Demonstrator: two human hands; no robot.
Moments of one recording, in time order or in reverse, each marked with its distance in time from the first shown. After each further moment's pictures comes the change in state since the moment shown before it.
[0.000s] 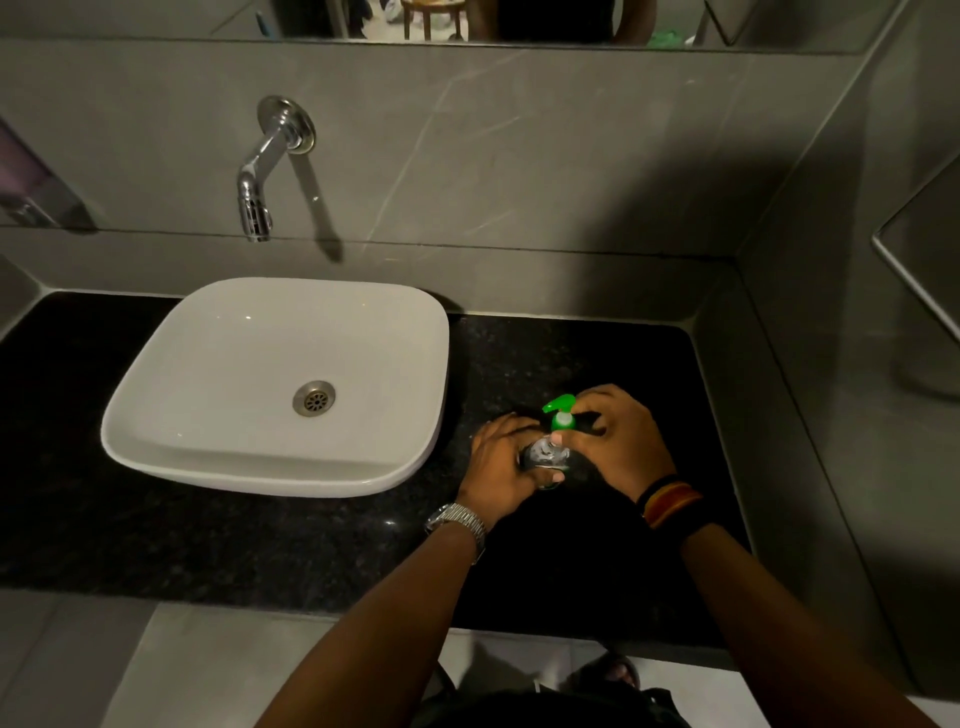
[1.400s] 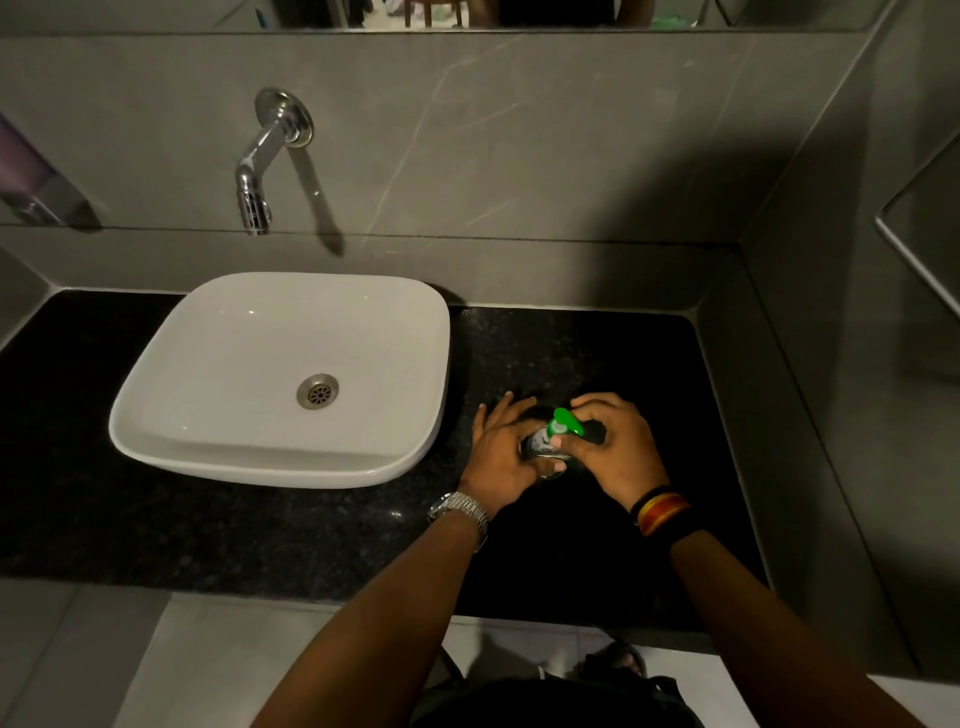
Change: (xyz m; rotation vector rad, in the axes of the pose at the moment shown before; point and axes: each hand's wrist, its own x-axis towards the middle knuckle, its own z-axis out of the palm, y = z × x) left_hand 0.005 -0.006 0.003 0.042 -0.070 -0.013; right_hand -0.015 0.017 0.017 0.029 0.014 -0.007
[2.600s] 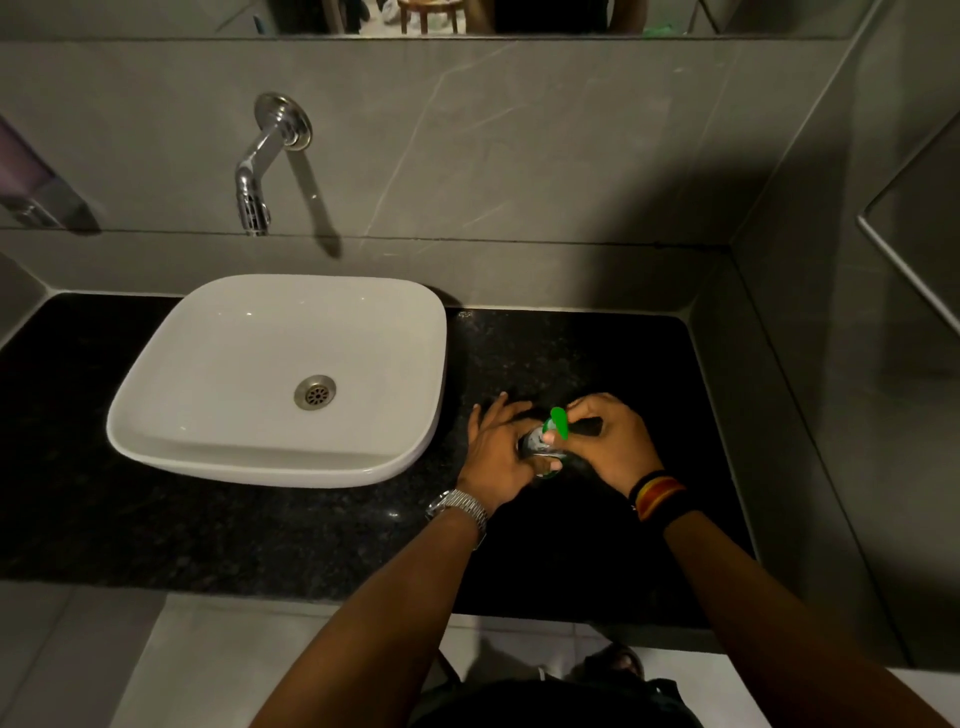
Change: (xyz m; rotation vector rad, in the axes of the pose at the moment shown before) left_hand -0.006 0.013 -0.008 -0.005 0.000 -0.035; right_hand 0.005 0.002 -0.001 0.147 -0.042 0.111
